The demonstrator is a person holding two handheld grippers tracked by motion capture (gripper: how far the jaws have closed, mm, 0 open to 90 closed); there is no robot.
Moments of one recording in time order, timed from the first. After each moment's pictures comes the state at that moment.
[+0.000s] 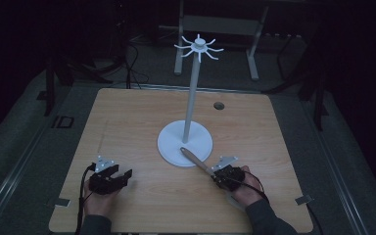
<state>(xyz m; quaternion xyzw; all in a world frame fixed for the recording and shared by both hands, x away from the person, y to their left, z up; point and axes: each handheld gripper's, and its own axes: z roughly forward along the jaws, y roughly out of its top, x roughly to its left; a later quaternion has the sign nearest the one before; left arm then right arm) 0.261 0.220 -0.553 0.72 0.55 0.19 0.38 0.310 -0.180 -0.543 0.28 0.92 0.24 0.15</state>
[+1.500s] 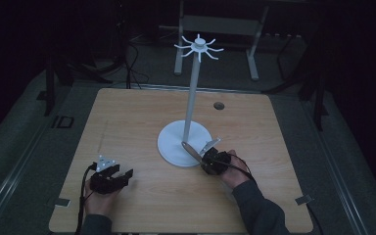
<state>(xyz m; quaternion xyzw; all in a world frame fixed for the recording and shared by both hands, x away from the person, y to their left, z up) 0.264 0.218 -0.555 0.72 0.55 0.19 0.38 0.350 -0.139 -0.521 0.28 0.93 0.21 0.13</state>
